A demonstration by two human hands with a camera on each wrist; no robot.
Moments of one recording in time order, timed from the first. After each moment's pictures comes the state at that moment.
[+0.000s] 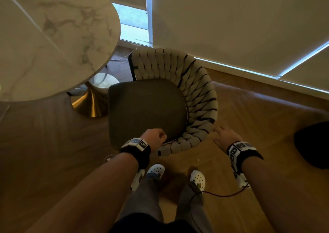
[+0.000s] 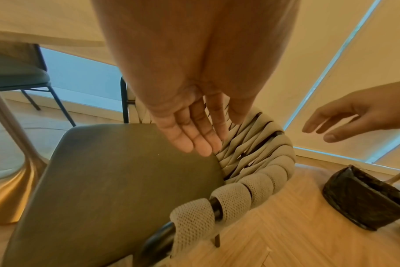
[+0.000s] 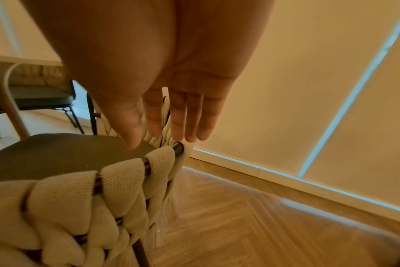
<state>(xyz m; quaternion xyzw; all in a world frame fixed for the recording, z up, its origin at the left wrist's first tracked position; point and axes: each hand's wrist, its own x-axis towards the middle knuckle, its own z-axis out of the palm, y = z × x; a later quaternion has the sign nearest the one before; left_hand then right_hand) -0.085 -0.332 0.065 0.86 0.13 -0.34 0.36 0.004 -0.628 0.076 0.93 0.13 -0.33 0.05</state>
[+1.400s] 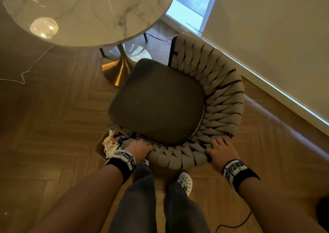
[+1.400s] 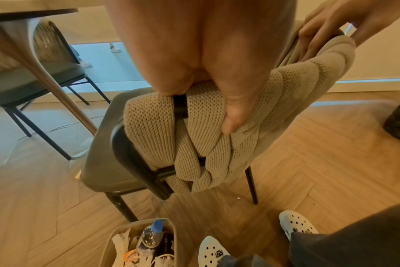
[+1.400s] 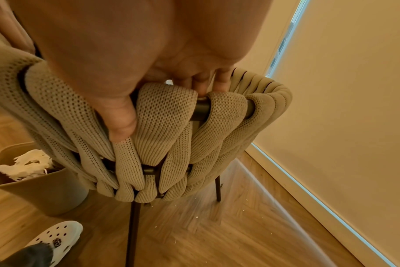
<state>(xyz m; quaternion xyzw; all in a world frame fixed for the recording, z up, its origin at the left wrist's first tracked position) -0.153 -0.345 -0.019 0.91 0.08 -0.39 0.14 0.043 -0.601 0.009 0.79 0.52 -0.21 0.26</state>
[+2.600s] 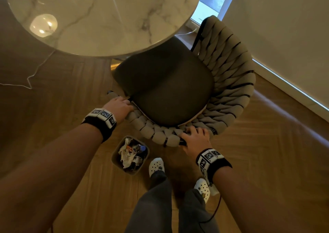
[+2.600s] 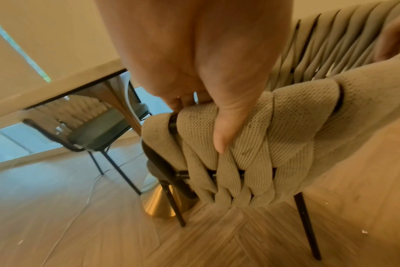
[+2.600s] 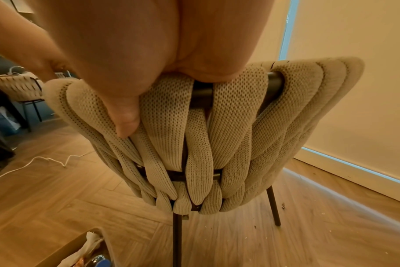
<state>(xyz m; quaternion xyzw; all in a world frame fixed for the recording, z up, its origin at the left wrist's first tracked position) -0.125 -0.082 0.000 0.93 0.10 -0.34 -0.02 -0.013 -0.381 -0.026 0.85 0.44 -0.29 0.10</state>
